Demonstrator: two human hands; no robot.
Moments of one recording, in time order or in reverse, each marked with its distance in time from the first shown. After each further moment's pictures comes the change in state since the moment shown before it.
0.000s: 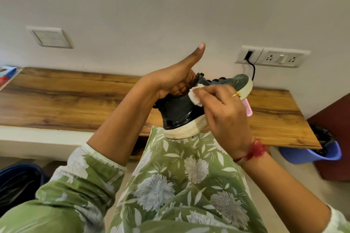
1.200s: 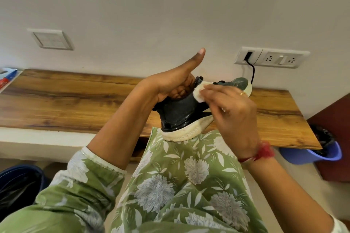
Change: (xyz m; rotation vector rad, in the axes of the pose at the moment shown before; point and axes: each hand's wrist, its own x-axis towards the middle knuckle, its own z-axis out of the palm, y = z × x) left_hand -0.002 -0.004 0.001 0.012 -0.013 0.016; right_hand -0.002 0.007 -0.007 0.108 0.042 0.120
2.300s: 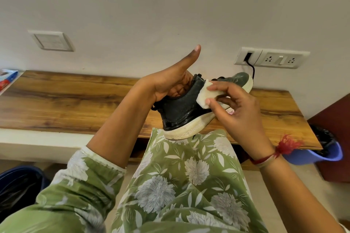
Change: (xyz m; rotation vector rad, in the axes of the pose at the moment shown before) left_hand -0.003 0.000 -0.006 -0.112 -0.074 -0.027; right_hand 0.000 0.009 -0.007 0.484 -0.094 0.341
